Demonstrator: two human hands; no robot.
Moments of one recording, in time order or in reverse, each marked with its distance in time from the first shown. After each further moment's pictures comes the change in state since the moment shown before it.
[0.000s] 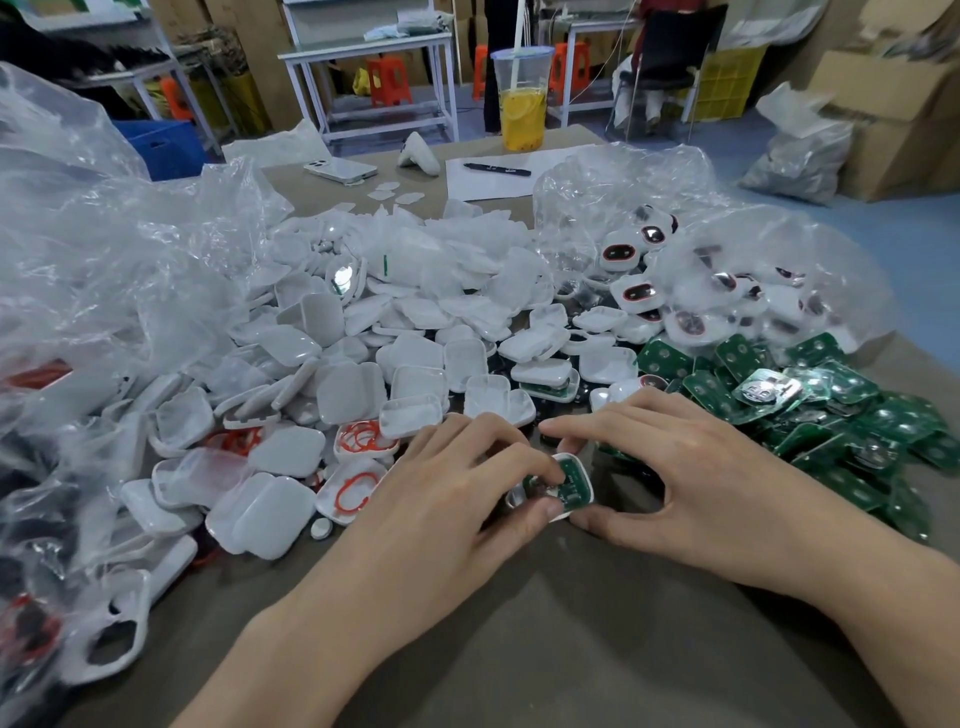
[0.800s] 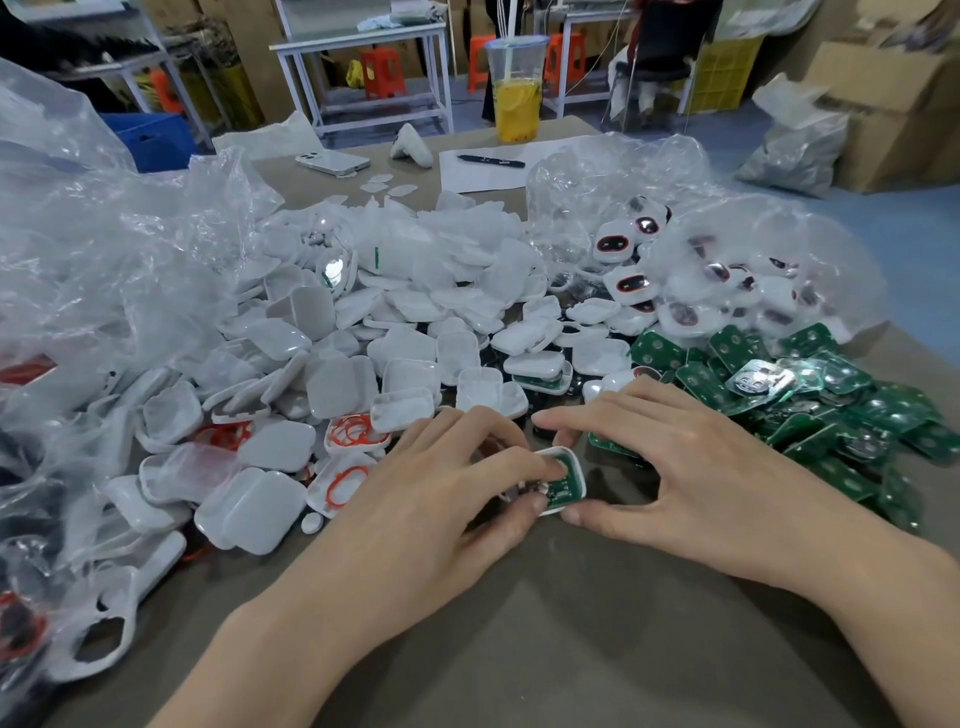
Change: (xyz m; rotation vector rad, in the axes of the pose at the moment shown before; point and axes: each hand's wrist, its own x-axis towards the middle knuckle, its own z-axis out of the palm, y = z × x) left_hand -0.002 0.001 -0.005 0.031 -0.017 0.033; right_hand -0.001 -0.005 -0.005 0.033 -0.002 0.034
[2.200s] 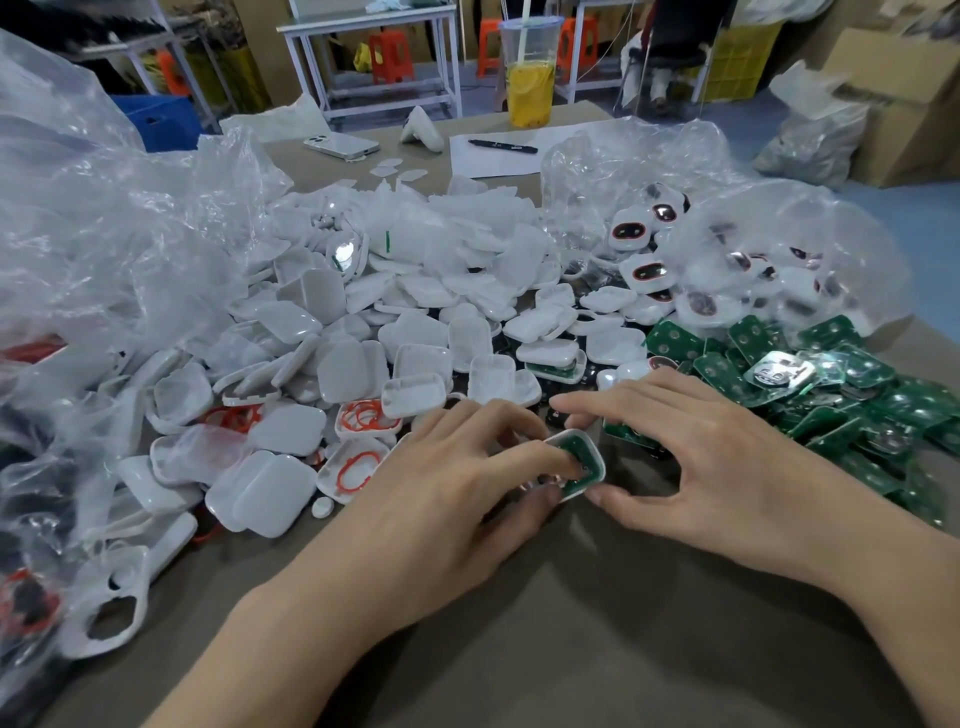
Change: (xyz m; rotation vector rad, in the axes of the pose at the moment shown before) left_hand 0.000 -0.002 0.001 -0.045 -0.067 0.024; right_hand -0.003 0.004 0.002 -0.005 0.046 -0.036
